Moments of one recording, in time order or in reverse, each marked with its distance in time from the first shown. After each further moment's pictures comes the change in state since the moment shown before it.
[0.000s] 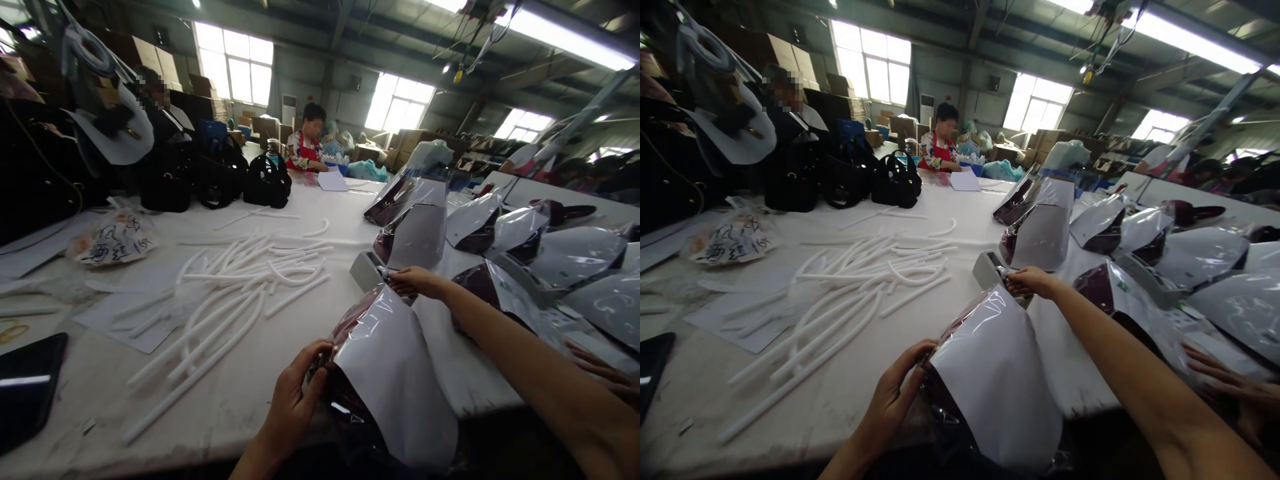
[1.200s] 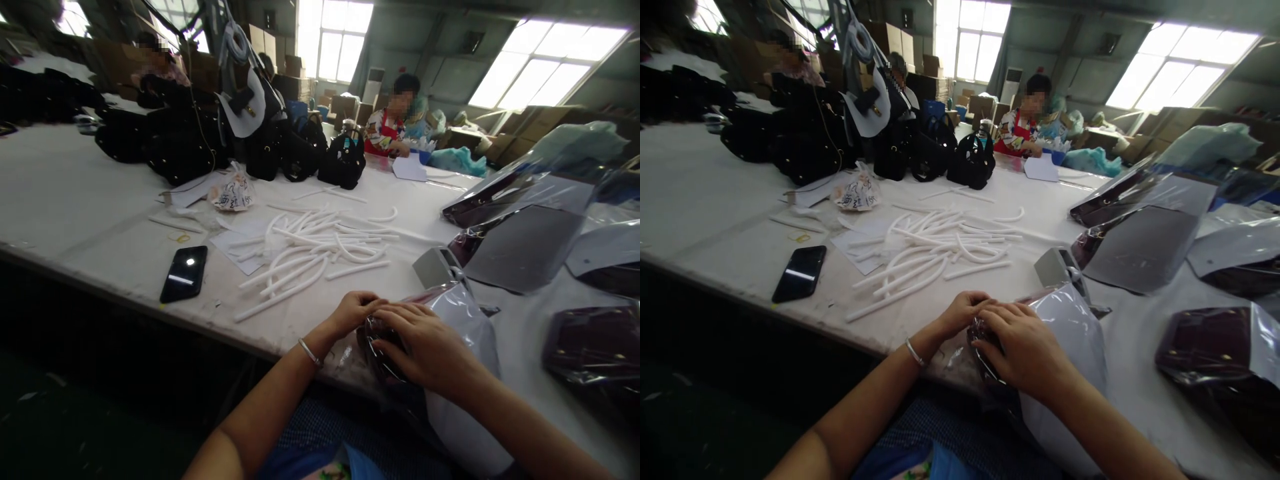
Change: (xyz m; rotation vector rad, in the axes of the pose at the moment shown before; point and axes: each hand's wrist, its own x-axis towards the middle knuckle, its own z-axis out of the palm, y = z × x) left_hand 0.067 -0.028 0.001 -0.307 0.048 -0.064; right_hand -0.170 -0.028 0.173 -0.952 -0.080 -1.183
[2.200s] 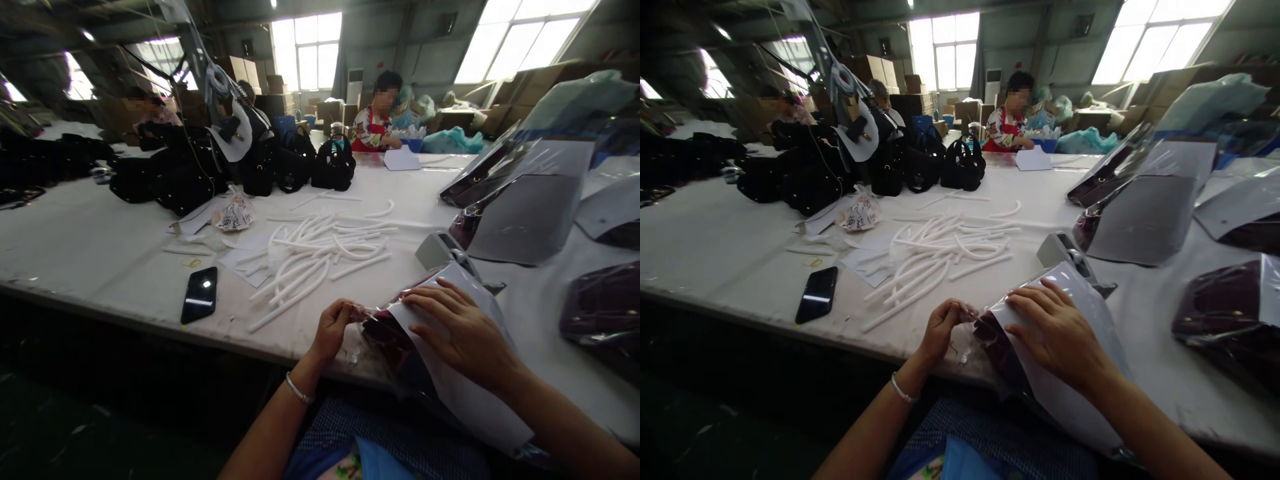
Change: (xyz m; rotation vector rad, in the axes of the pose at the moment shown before) left_hand -0.075 0.017 -0.017 -0.113 0.234 0.057; right_hand -0.038 0.028 0.003 -0.014 0.297 0.011
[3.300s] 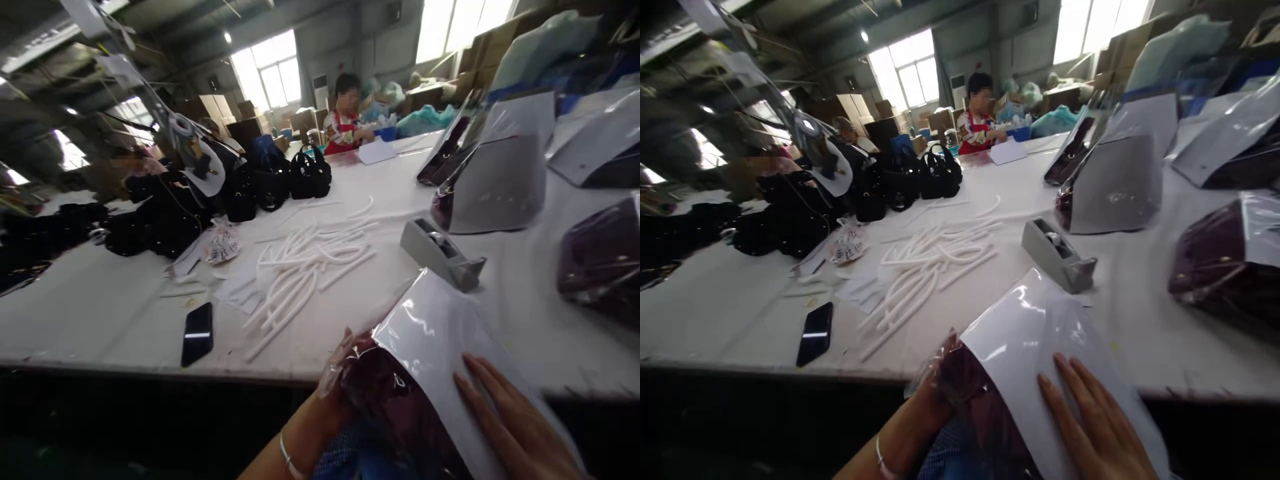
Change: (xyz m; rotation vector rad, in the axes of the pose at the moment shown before) left_hand -0.043 0.009 0.028 0.076 -0.117 -0.445; right_hand -0.153 -0.070 0.015 -0.105 0.191 0.357
